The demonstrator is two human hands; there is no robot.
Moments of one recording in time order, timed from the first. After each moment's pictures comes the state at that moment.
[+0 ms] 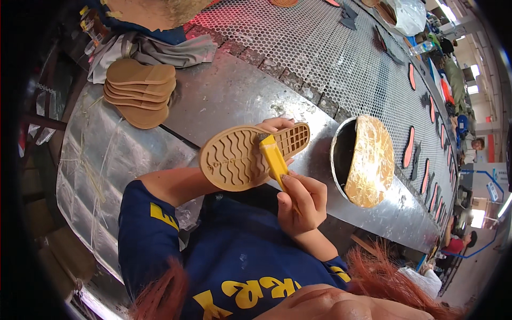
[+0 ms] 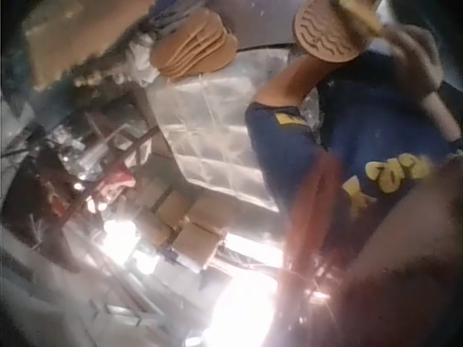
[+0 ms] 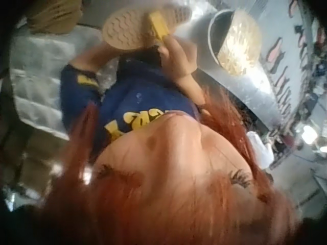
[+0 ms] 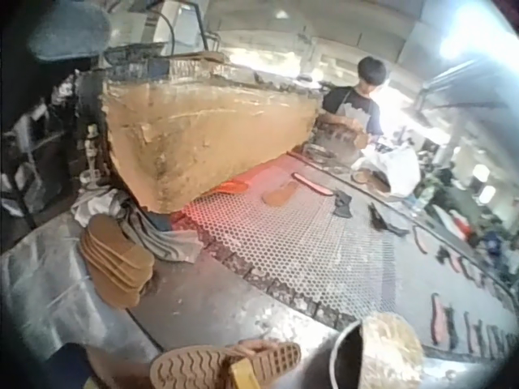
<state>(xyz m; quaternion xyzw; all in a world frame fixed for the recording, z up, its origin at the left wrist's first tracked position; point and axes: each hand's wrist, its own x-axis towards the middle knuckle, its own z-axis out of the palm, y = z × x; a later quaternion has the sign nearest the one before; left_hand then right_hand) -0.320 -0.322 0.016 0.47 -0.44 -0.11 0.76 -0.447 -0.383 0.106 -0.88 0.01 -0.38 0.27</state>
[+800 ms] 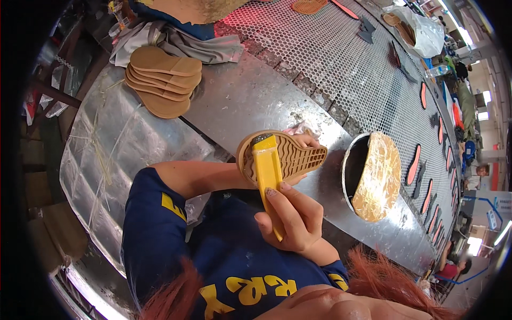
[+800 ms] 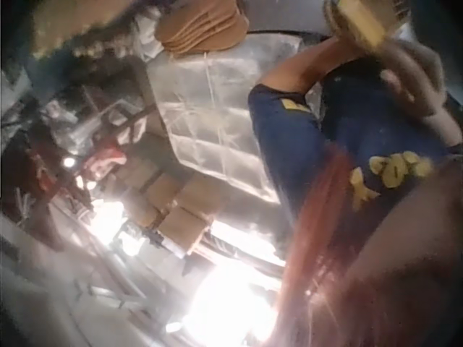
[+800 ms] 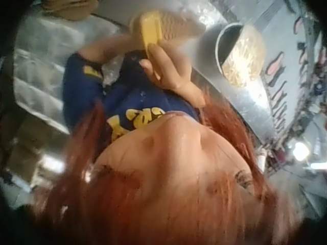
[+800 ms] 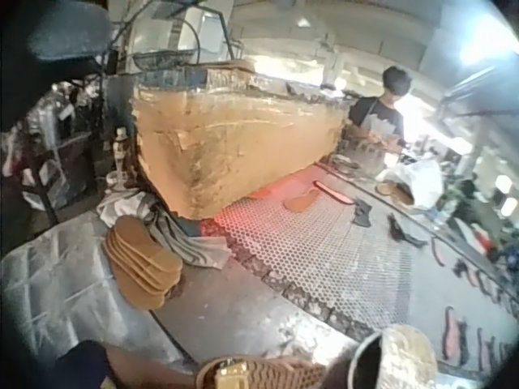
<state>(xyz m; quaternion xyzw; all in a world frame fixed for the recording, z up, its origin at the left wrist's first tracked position) -0.320 -0.316 0.021 0.53 -0.50 -0.19 0.66 -0.433 -0.361 0.137 -0.89 -0.13 -0.36 0.26</state>
